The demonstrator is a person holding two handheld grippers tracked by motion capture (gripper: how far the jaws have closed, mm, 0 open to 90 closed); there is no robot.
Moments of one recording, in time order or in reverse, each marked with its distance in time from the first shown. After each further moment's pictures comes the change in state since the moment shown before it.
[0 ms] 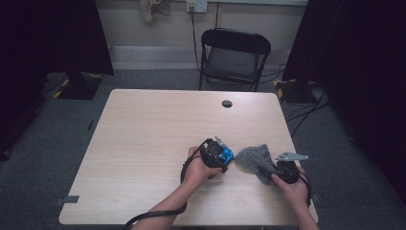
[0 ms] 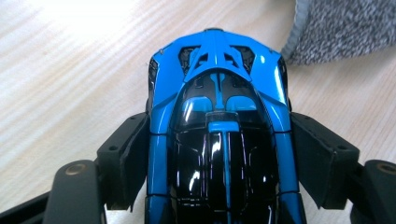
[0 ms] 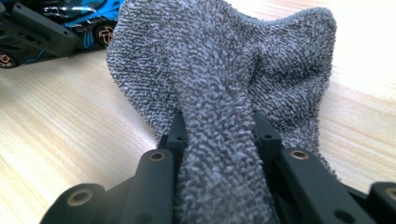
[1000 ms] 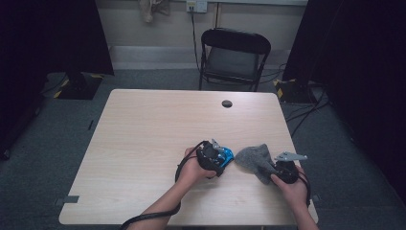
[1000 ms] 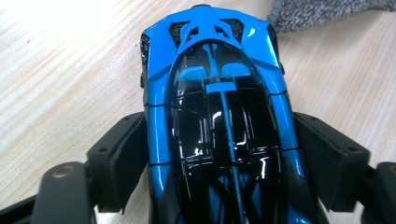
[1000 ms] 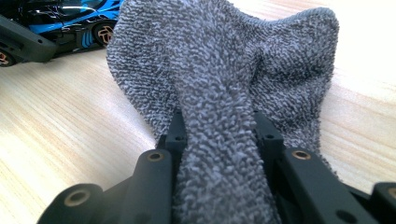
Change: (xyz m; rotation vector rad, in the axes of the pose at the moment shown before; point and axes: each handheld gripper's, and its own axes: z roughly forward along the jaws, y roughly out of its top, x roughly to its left) left arm 0.007 -0.012 -0.007 0.018 -0.068 0.073; right arm 0.002 0.001 0.001 0.002 -0.006 -0.012
